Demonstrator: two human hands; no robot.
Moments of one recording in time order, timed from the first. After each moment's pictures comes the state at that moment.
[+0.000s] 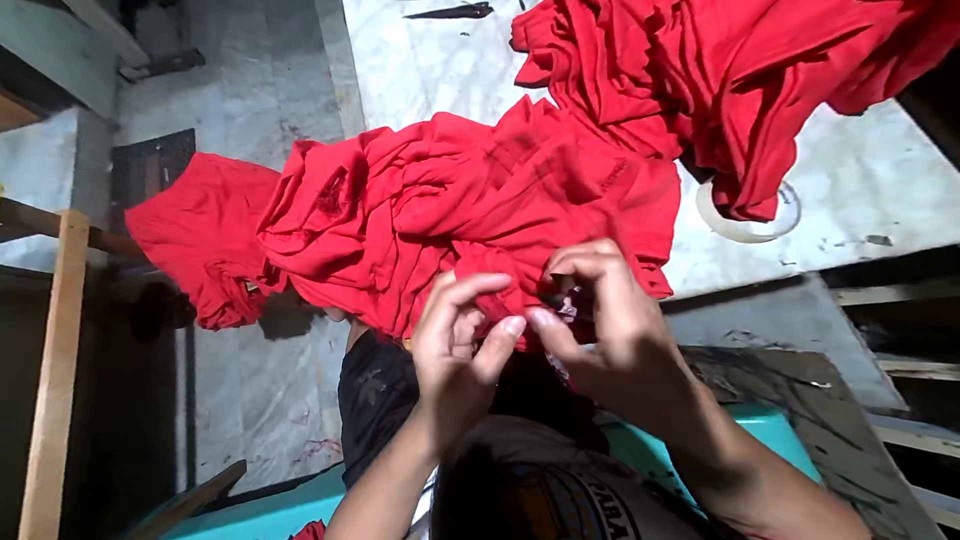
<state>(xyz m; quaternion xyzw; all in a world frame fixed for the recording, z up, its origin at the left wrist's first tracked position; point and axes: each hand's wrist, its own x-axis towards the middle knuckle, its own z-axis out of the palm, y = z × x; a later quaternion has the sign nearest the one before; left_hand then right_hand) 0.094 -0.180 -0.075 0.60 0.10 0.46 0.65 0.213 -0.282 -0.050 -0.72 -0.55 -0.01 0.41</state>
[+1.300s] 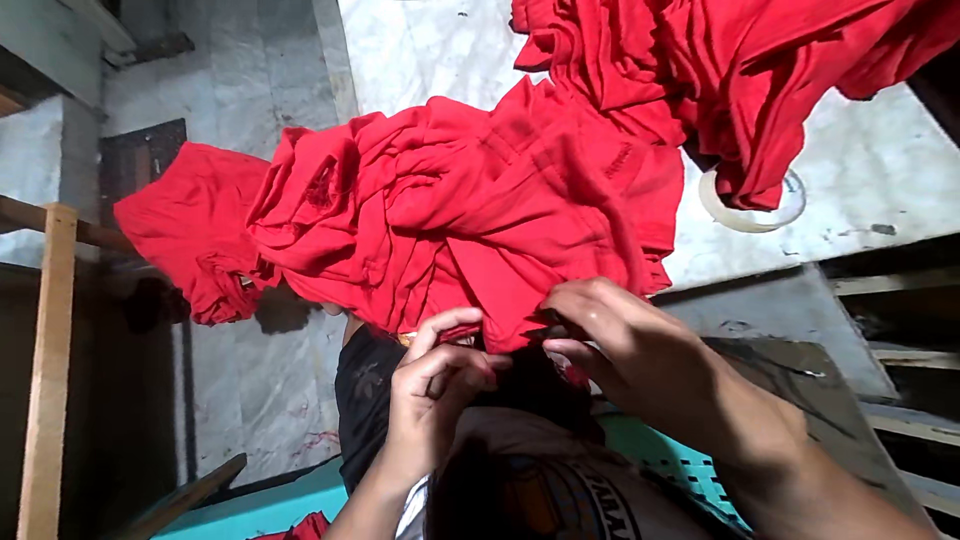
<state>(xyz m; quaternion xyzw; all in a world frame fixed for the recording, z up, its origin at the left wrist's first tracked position) 0.043 -0.185 -0.092 0.59 0.10 0.32 0.73 0.223 -0.308 -0.042 -0.71 -0.65 0.00 0.28</state>
